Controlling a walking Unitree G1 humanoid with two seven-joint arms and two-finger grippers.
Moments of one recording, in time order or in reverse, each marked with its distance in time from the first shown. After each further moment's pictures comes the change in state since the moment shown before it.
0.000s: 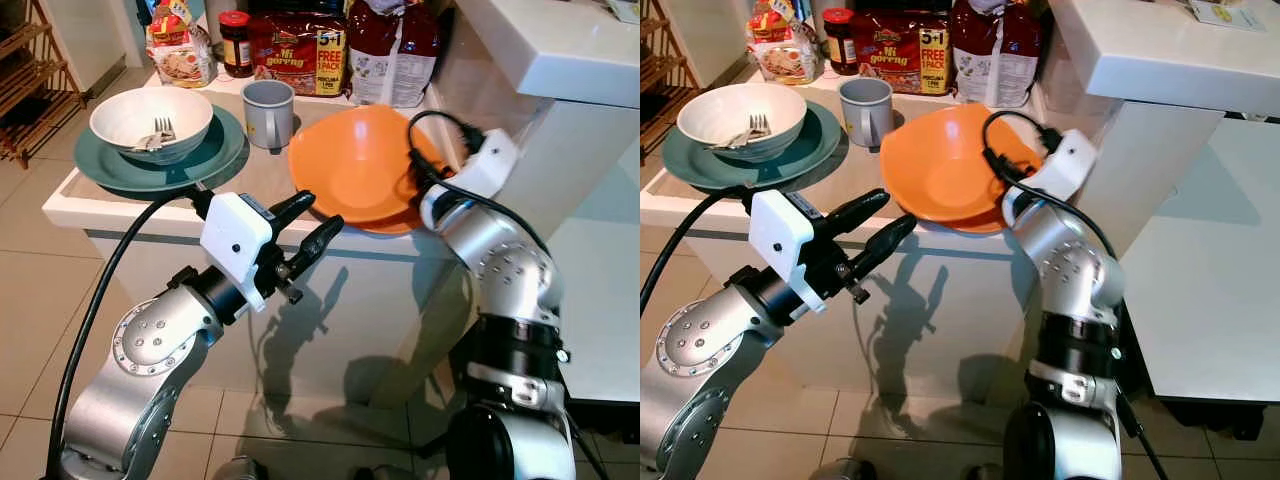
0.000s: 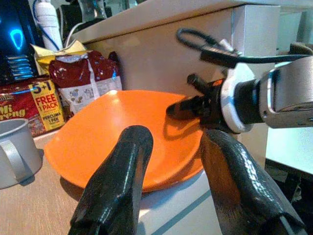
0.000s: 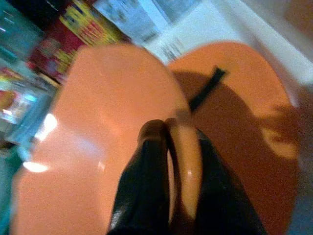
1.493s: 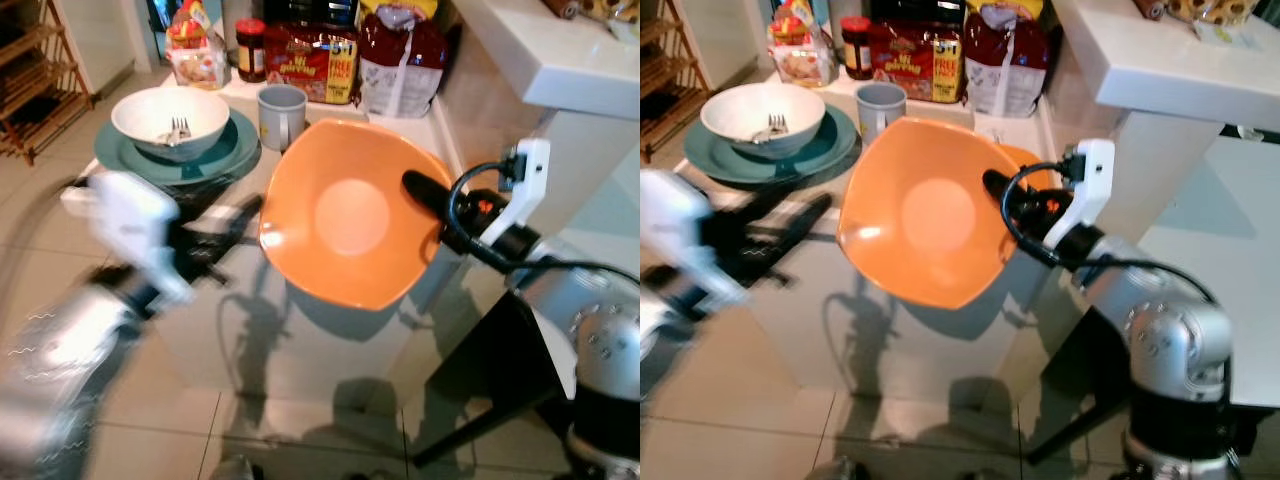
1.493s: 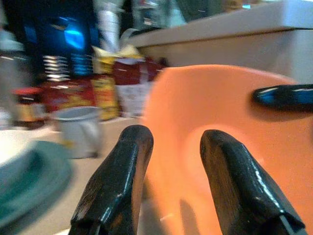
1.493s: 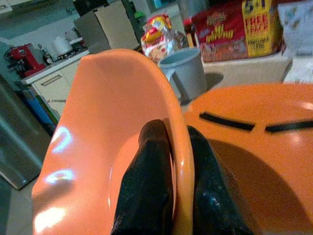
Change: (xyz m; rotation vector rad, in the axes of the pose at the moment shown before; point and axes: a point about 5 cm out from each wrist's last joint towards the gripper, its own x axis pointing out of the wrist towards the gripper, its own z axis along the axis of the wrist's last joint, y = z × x) left arm -0.033 0.032 0.011 -0.040 0.031 0.118; right arm -0.066 -0.019 0.009 -0.353 0.096 0.548
